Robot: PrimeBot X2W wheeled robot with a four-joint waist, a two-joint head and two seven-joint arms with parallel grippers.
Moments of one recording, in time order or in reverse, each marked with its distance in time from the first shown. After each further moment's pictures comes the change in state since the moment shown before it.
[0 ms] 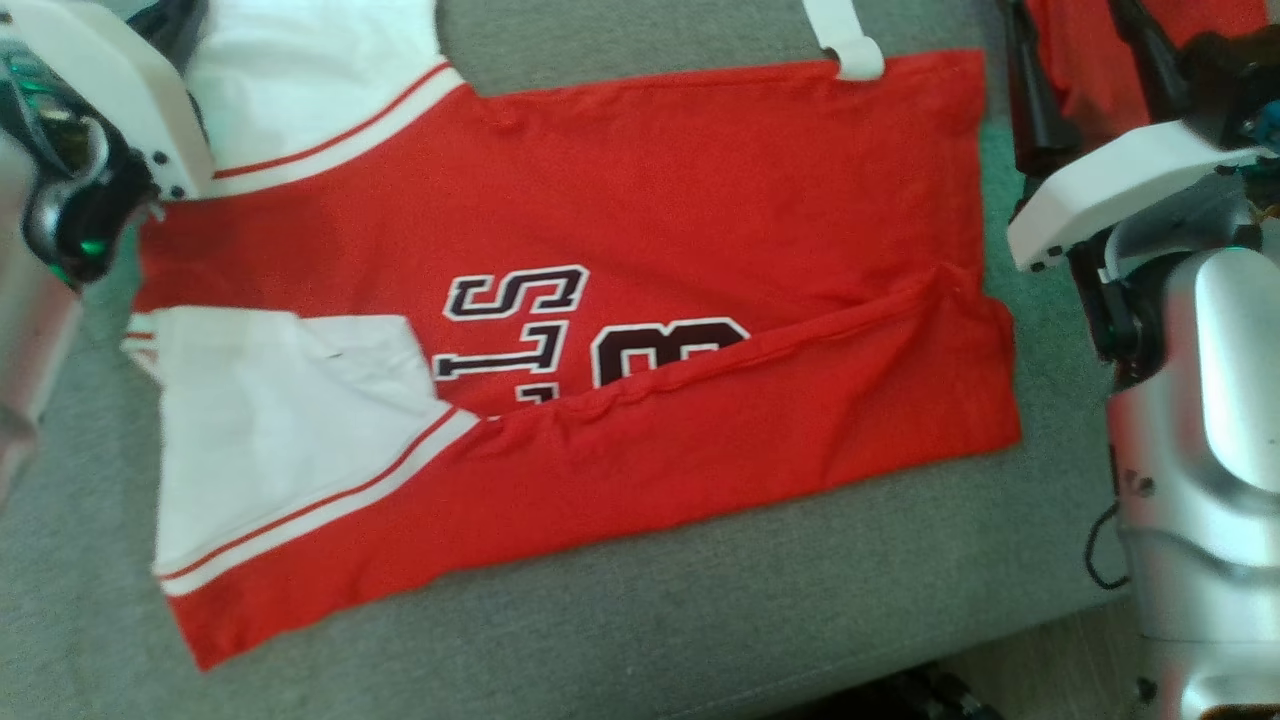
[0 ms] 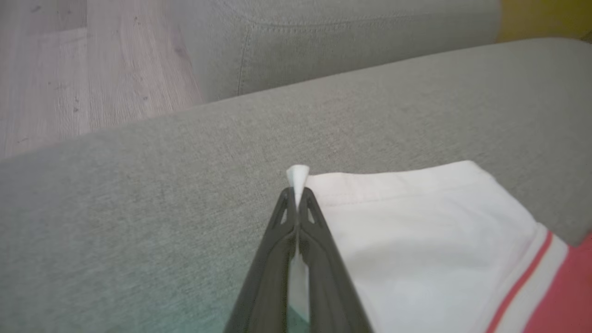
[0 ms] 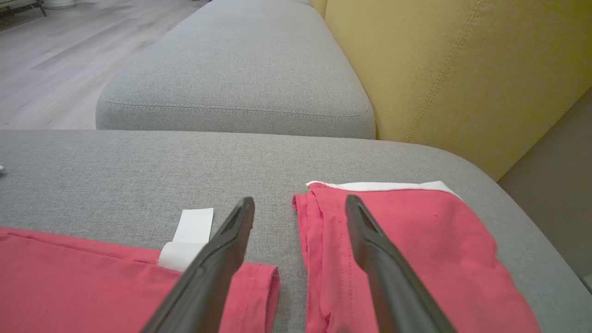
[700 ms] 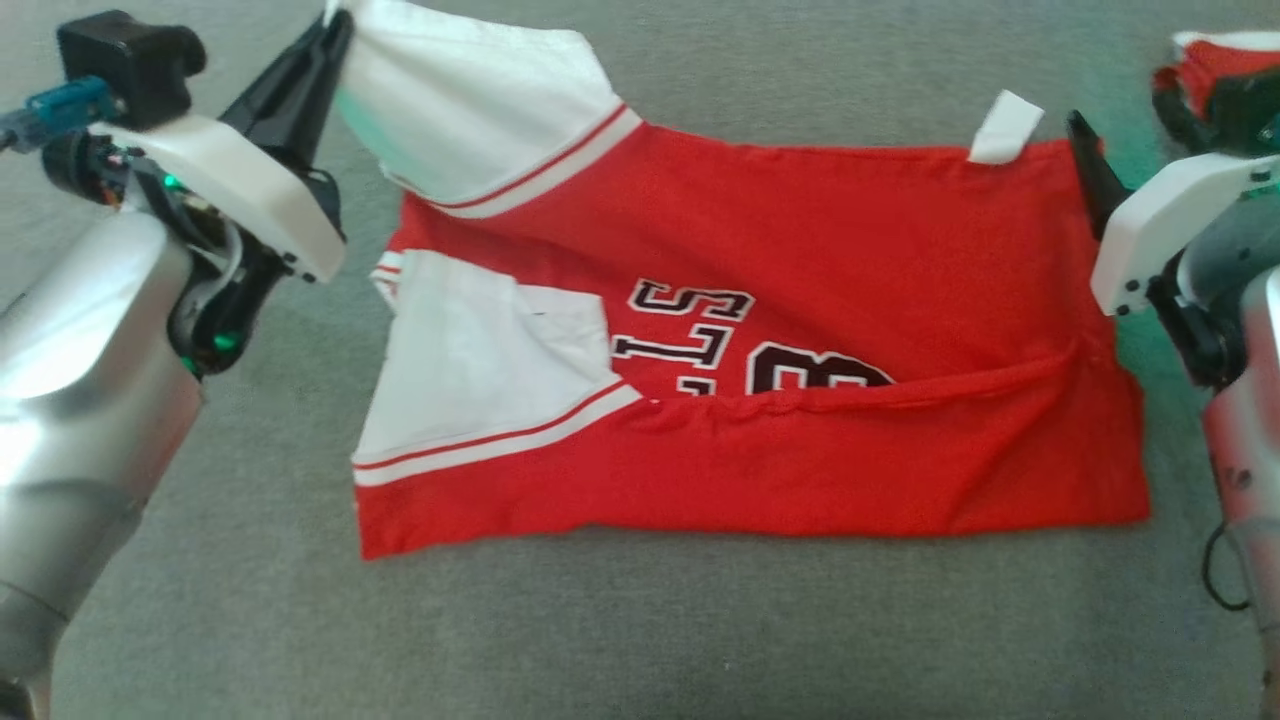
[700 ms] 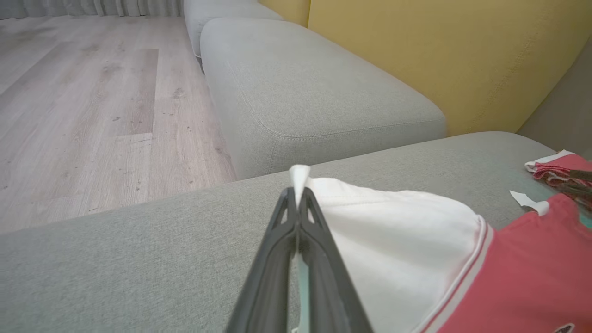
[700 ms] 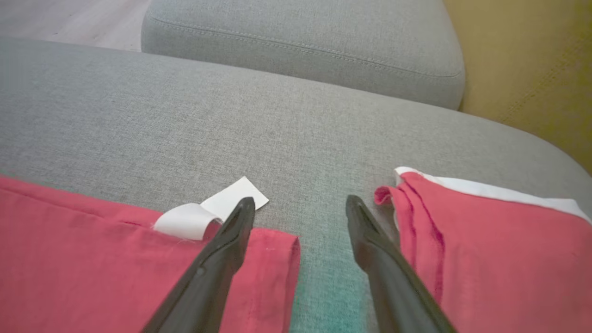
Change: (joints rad) left arm 0.135 -0.033 -0.072 -0.190 -0.011 0.000 -0.360; right arm -0.035 -0.227 0.114 0.258 0.110 0.000 0.132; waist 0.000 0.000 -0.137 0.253
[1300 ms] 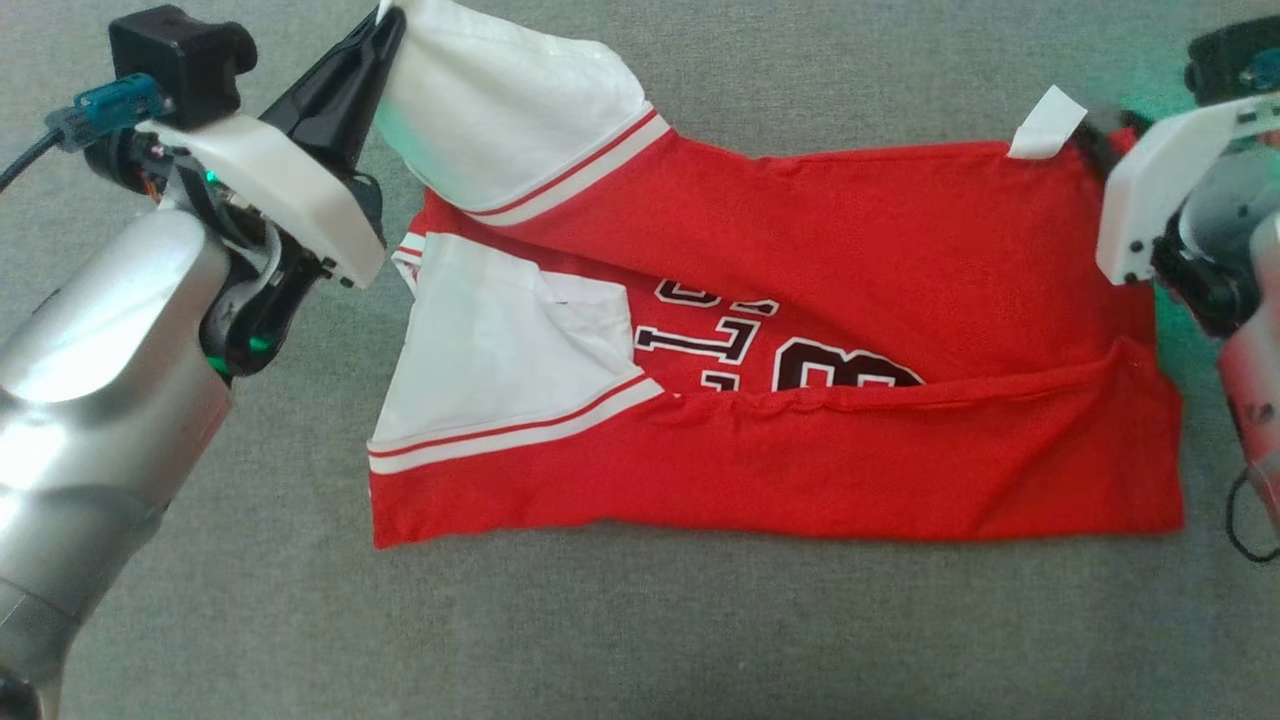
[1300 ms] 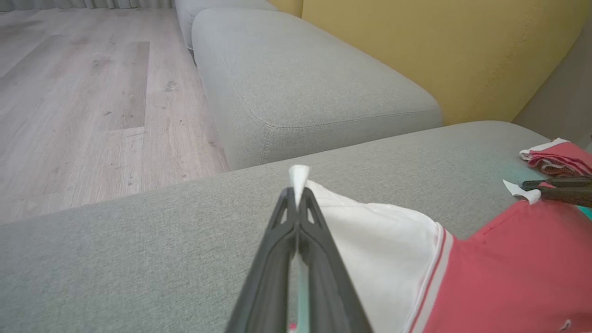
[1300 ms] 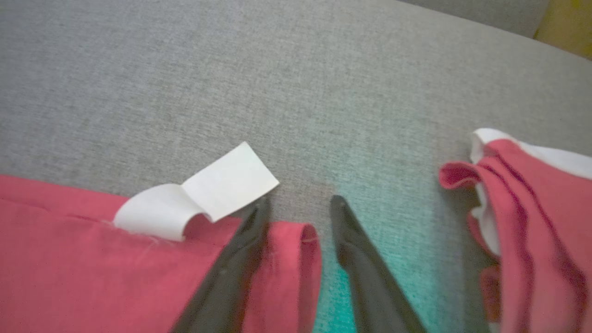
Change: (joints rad) left arm 0.000 -0.005 -0.025 -0.088 0.013 0.030 0.018; right arm -0.168 -0.066 0.177 0.235 0.155 0.000 0.149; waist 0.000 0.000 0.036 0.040
